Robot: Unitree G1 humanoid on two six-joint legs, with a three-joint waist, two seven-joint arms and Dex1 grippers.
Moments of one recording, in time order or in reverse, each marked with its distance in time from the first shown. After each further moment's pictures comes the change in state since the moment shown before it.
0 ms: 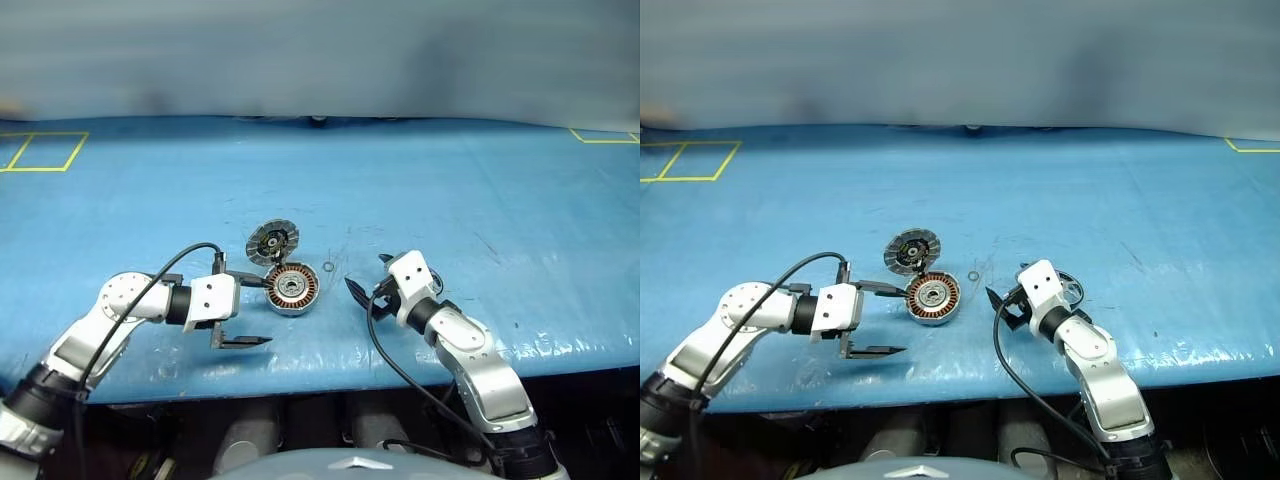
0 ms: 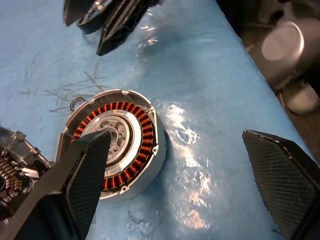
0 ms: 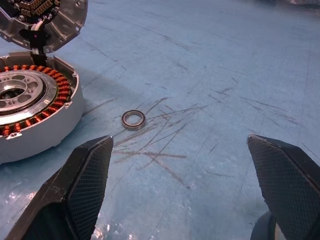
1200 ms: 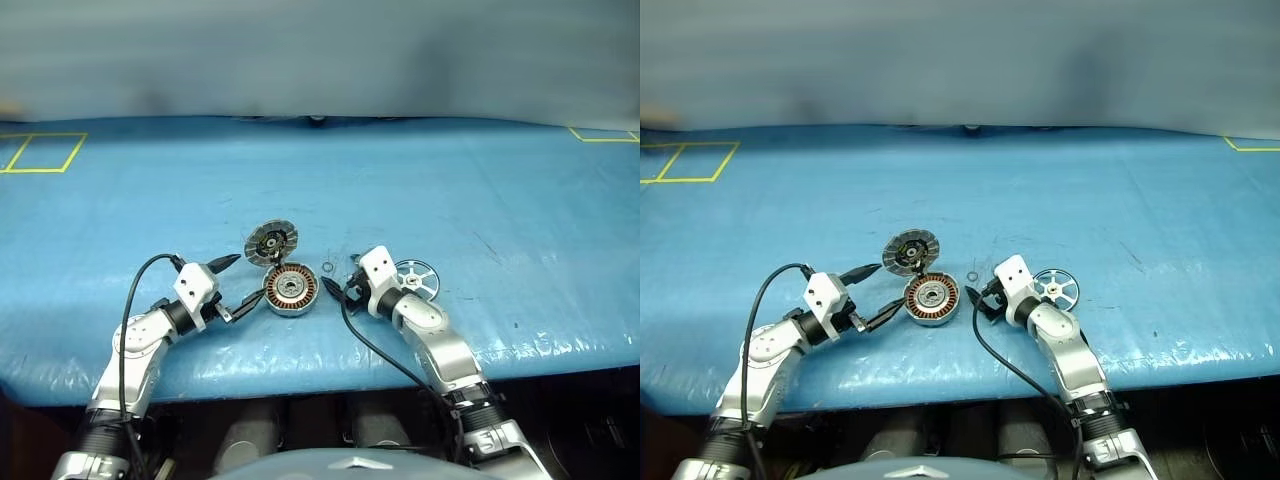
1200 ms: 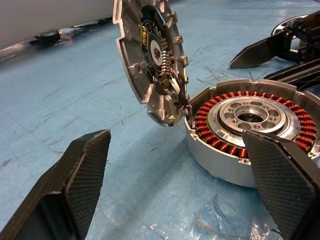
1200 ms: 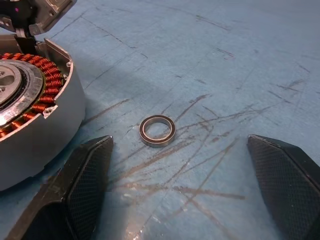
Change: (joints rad) left arm 0.099 -0.398 0.238 0.309 0.060 -0.193 0.210; right arm -0.215 0.115 0.073 0.437 -0.022 -0.185 0.064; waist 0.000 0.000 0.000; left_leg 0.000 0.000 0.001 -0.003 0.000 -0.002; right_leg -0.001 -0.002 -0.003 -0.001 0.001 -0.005
